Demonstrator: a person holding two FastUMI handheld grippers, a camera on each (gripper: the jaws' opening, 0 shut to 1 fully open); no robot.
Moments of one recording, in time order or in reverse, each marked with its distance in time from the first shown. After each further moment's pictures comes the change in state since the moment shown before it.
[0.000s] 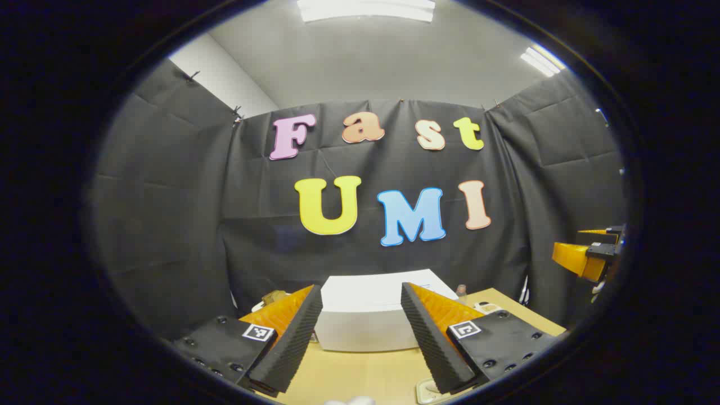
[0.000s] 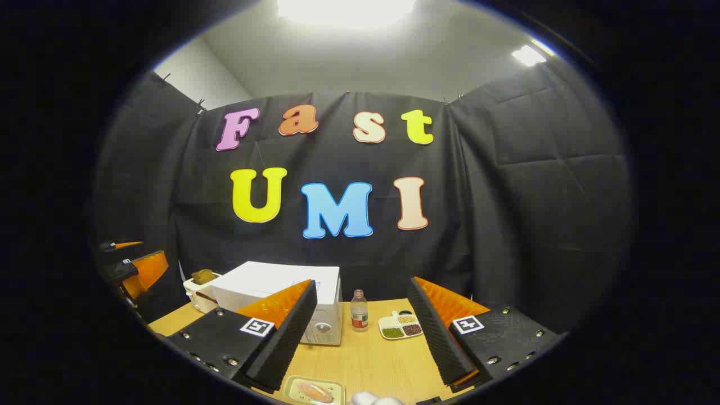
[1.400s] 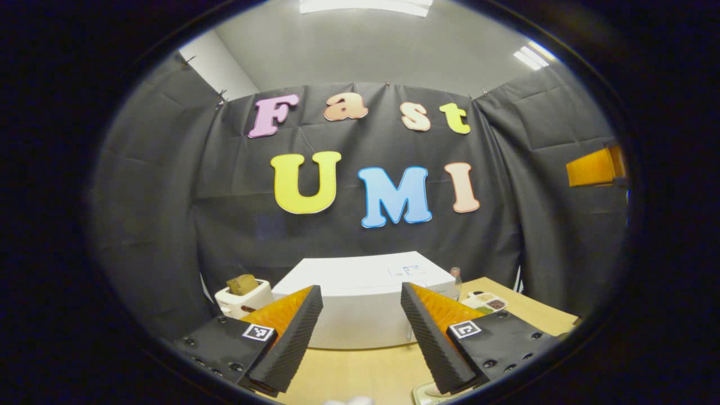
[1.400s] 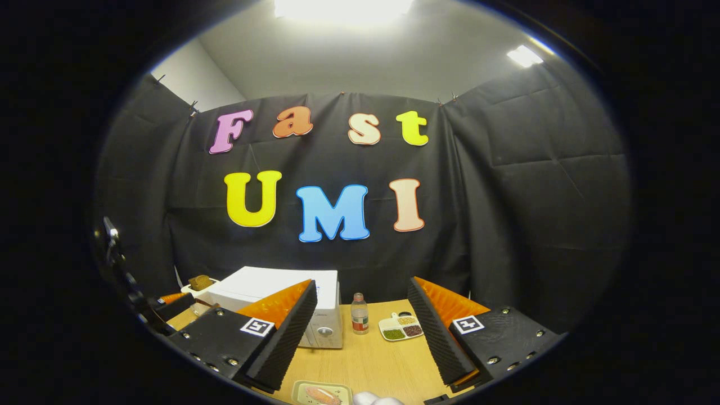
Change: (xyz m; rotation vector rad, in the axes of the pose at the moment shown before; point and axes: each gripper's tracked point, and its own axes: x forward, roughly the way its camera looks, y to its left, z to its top) left arm 0.087 -0.068 -0.134 -0.022 0.030 -0.107; right arm 0.004 -0.003 0.013 0.020 -0.008 -0.066
